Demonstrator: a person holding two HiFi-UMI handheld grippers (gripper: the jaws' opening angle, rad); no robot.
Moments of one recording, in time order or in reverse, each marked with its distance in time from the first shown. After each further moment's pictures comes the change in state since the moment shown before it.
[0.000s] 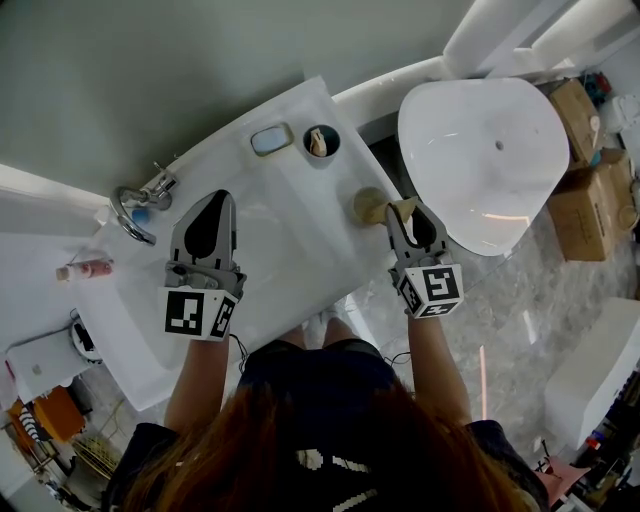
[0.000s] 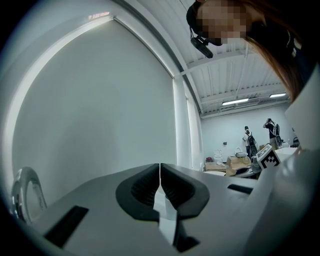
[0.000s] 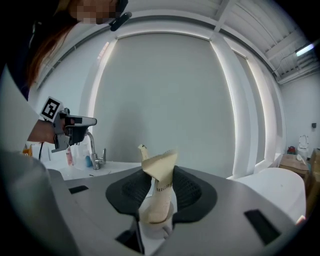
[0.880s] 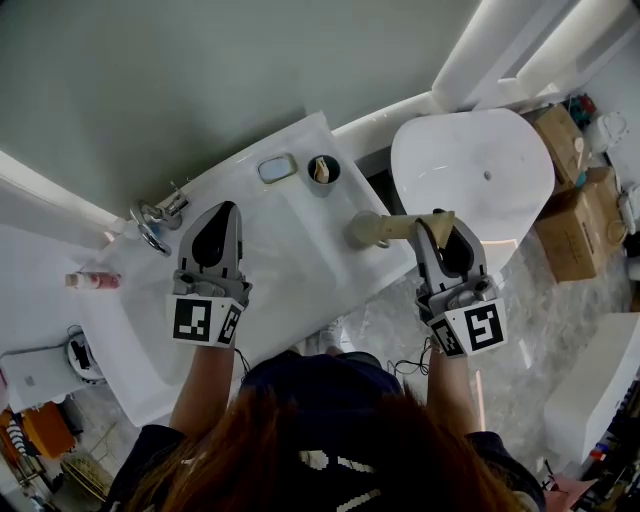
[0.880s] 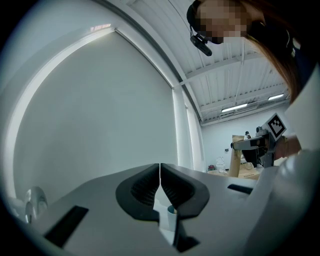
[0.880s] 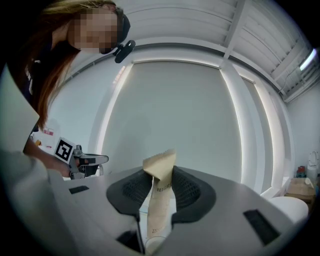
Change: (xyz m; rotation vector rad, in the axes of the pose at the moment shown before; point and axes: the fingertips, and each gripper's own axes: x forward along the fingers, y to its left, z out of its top) left arm -0.022 0.004 0.045 0.012 -0.110 0.009; right arm -0.076 0.036 0.161 -0.099 -0.243 0.072
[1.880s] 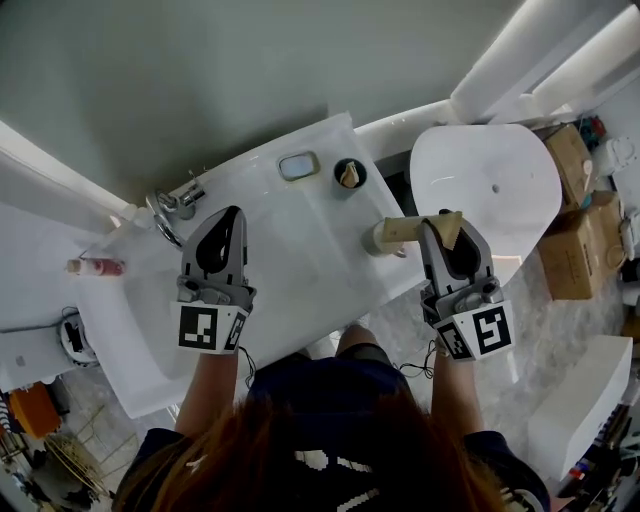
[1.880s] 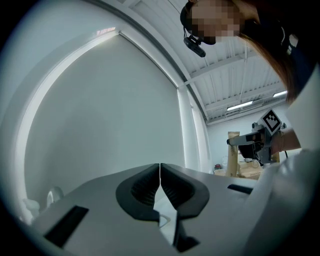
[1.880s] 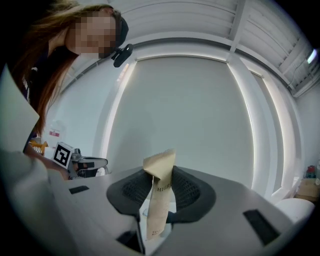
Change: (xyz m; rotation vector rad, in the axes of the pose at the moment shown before) left arm -0.020 0.041 -0.011 0.008 0.000 0.064; right arm 0.048 0.032 0.006 0.004 0.013 0.085
